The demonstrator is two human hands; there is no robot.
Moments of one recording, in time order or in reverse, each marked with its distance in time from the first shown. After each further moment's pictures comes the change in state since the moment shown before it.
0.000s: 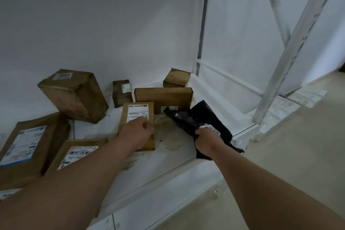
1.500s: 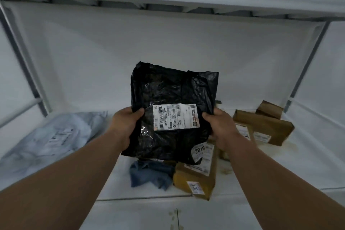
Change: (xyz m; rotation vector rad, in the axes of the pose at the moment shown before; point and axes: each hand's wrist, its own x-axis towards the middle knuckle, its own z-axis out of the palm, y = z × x) left_hand -0.160 -0.220 -0.240 -1.068 0.527 -0.195; right_hand -0.104 -0.298 0.054 1.054 -0.064 -0.373
